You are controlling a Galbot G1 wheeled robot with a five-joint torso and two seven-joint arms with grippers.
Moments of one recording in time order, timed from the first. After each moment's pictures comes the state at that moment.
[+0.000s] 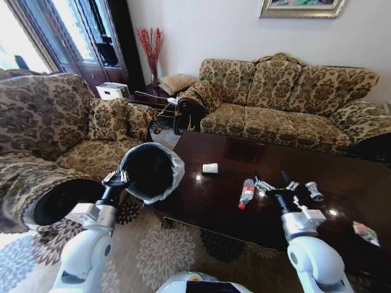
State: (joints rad) left arm 1.56 -1.35 -0.80 -2.38 -0.35 0.20 -0.03; right arm -1.54 1.30 0.71 2.32 0.27 -0.26 0.04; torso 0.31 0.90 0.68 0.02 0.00
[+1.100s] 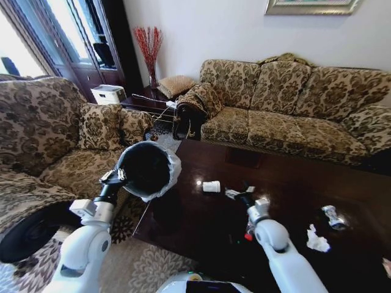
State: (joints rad) left arm 1.51 -1.29 -0.83 -2.34 -0.43 0.21 -0.10; right arm -1.23 1.19 0.31 1.84 0.31 -0.24 -0.05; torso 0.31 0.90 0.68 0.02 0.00
